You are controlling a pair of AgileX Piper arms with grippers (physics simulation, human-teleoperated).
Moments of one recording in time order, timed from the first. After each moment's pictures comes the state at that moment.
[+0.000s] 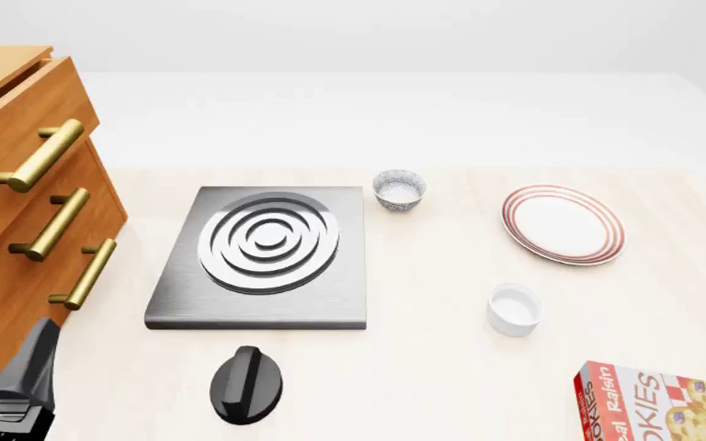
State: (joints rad) left arm 0.00 0.00 0.00 0.00 0.00; right arm -0.66 1.70 -1.37 0.55 0.37
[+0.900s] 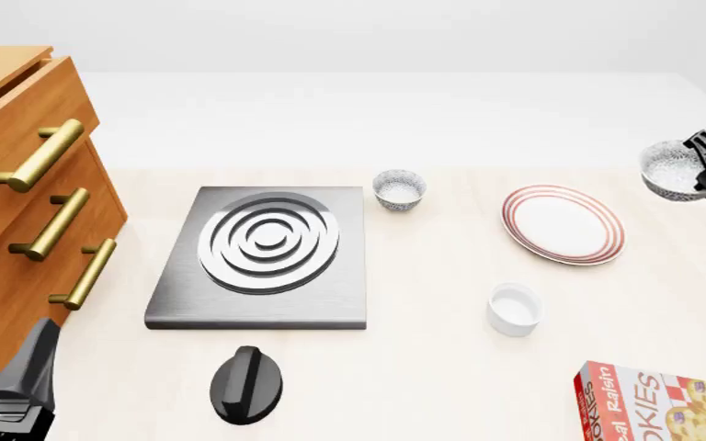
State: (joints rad) left arm 0.00 0.00 0.00 0.00 0.00; right arm -0.40 1.69 -1.26 0.42 0.59
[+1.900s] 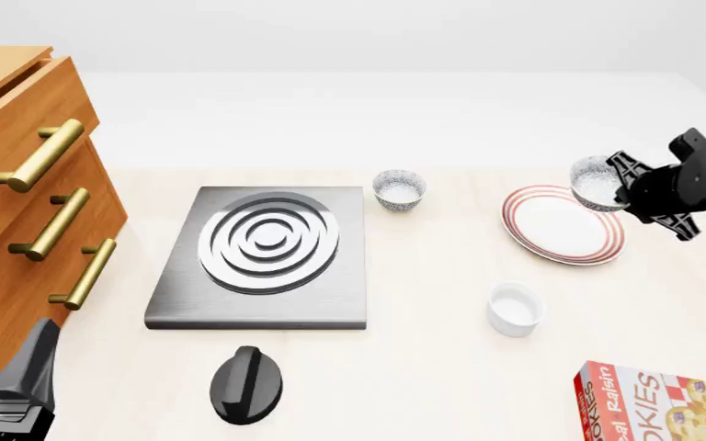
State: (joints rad) left arm 0.00 0.00 0.00 0.00 0.00; right arm -0.24 1.81 -1.20 0.24 0.72
